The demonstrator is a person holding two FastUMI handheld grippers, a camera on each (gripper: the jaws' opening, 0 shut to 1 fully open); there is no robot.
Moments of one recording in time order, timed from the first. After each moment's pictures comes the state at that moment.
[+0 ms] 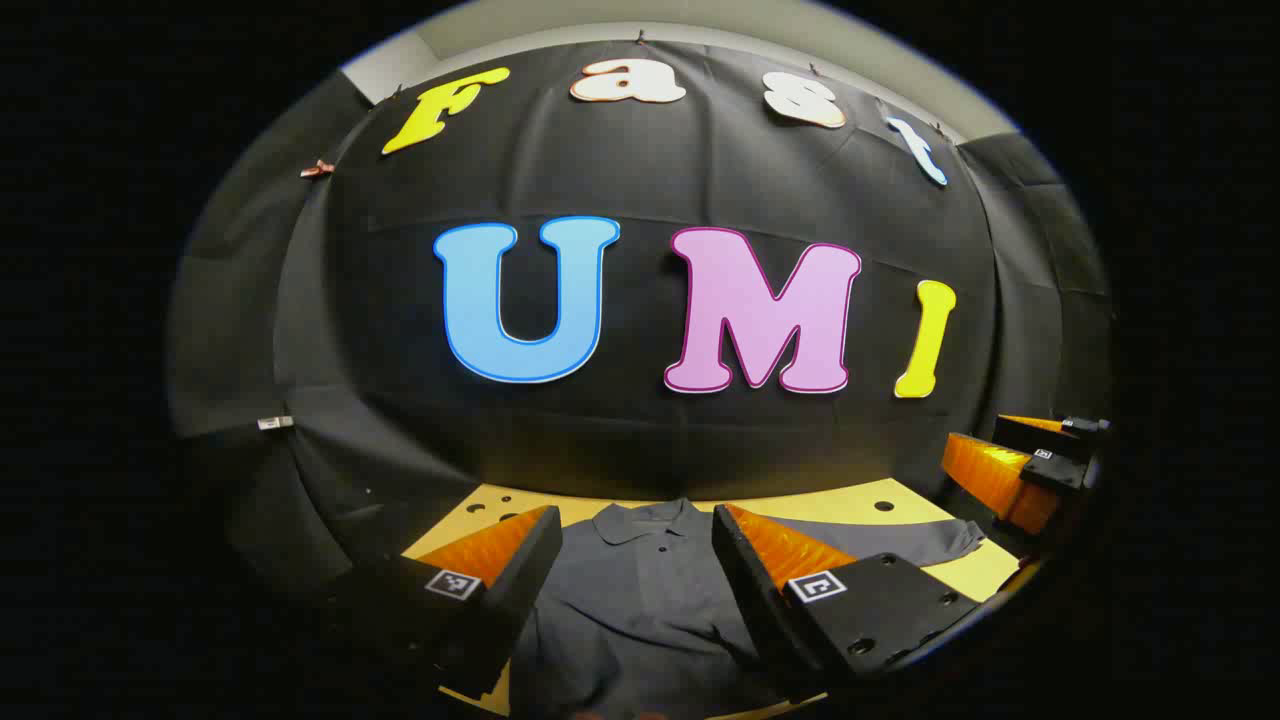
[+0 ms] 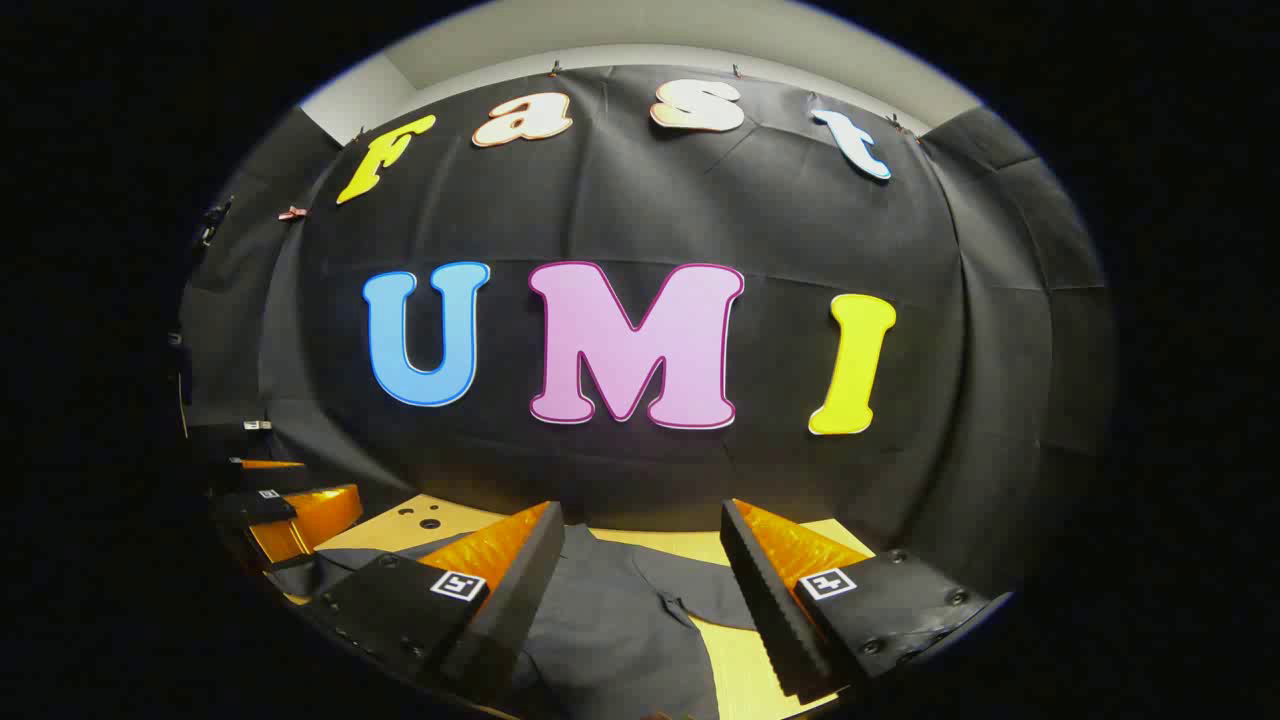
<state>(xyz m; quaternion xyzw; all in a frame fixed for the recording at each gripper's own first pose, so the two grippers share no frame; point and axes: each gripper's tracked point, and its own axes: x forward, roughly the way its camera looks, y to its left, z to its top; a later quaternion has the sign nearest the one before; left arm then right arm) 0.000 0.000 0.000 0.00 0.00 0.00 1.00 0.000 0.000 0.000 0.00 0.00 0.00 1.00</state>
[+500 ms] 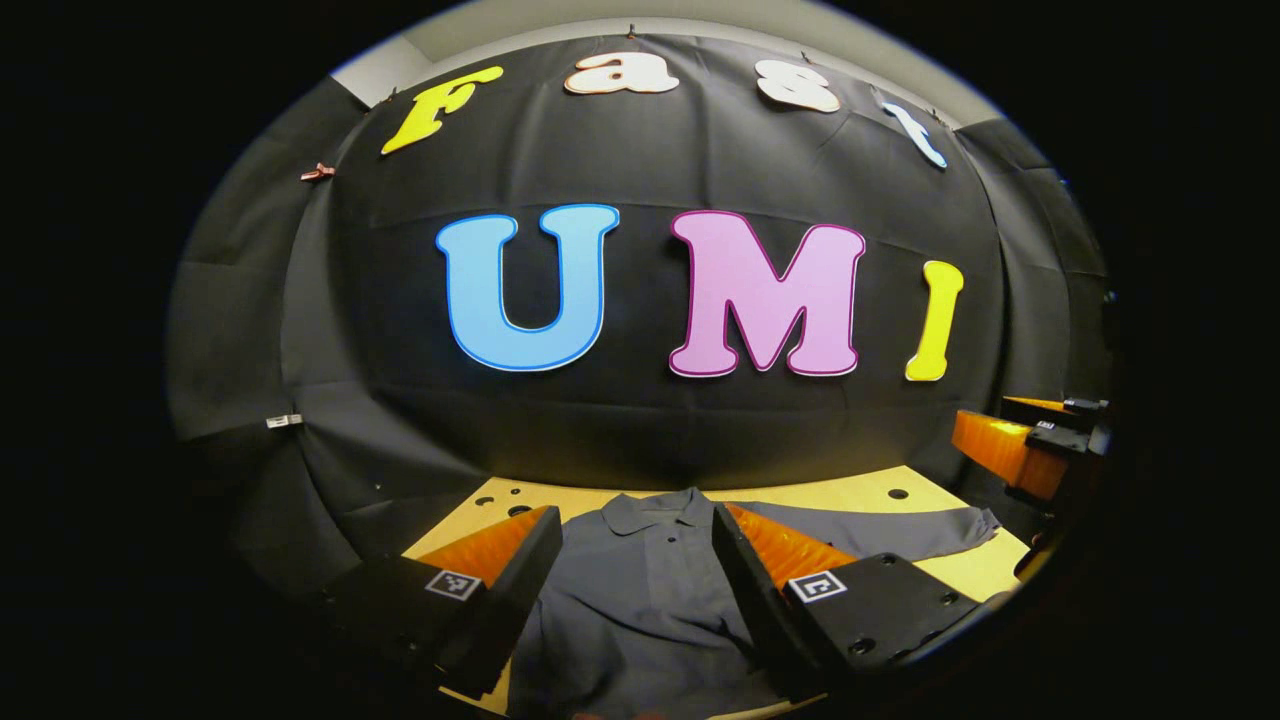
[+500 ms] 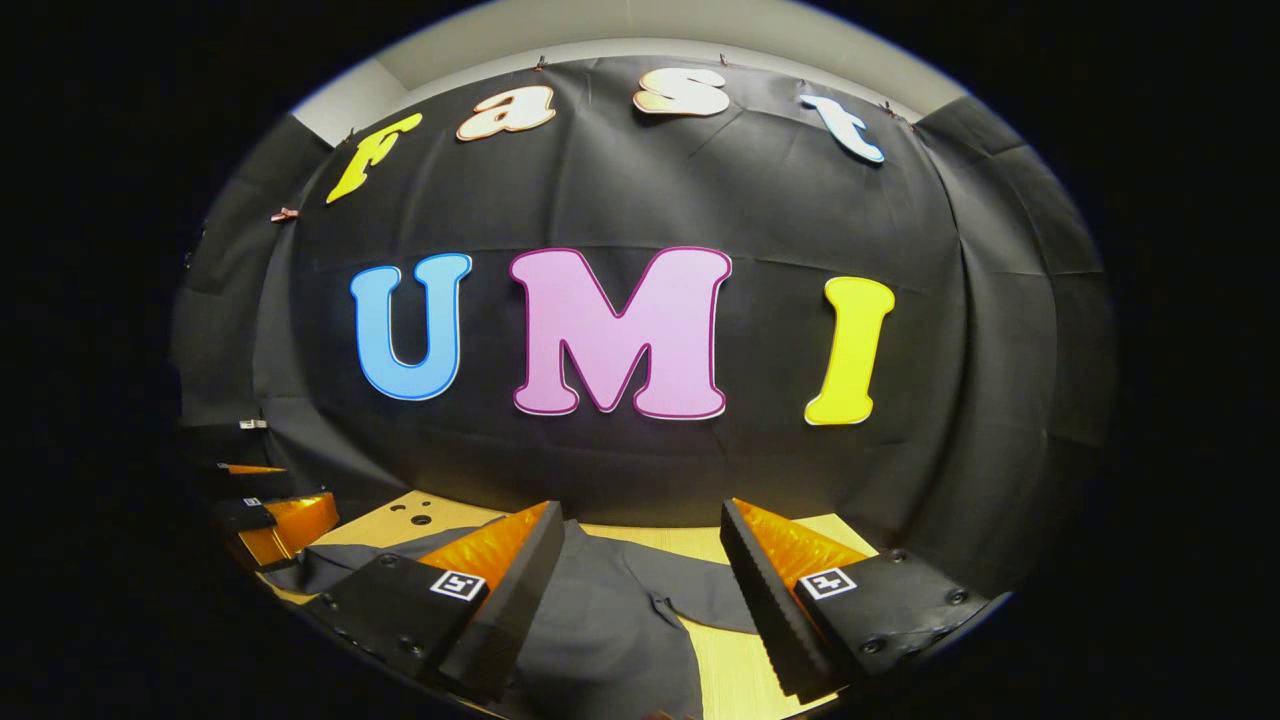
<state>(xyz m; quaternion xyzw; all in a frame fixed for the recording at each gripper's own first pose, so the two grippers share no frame) 0.004 -0.006 -0.024 0.00 0.01 0.02 1.00 0.020 -0.027 -0.012 0.00 0.00 0.01 1.00</state>
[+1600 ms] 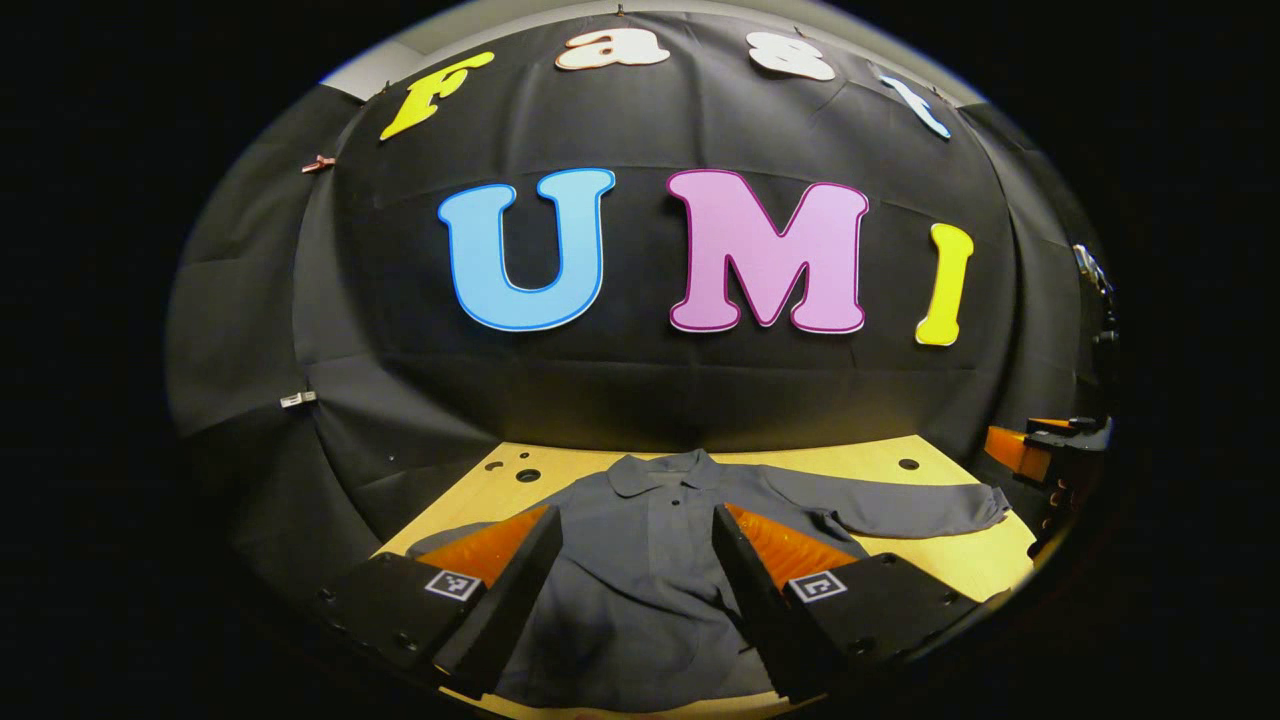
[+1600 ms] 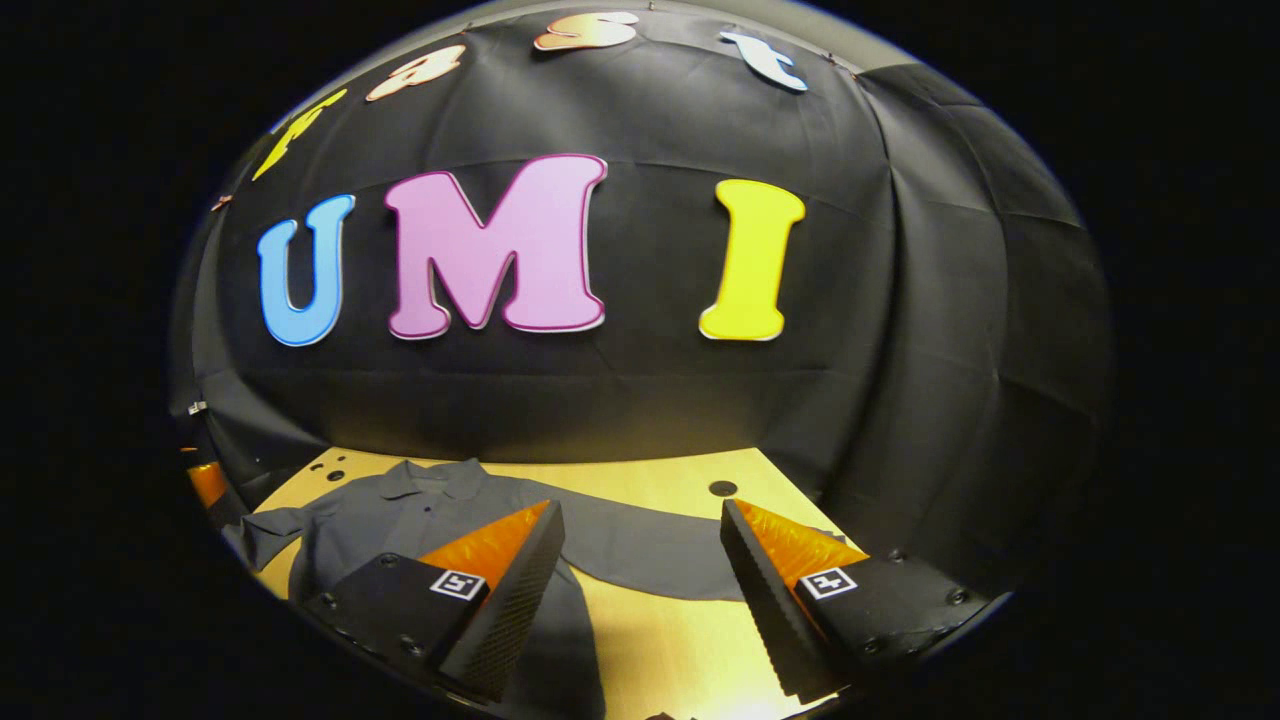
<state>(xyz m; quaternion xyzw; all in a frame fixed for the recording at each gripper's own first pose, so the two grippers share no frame) -0.005 -0.022 -0.062 0.01 0.07 0.05 1.00 0.033 -0.171 -0.103 0.02 0.11 -0.11 0.99</state>
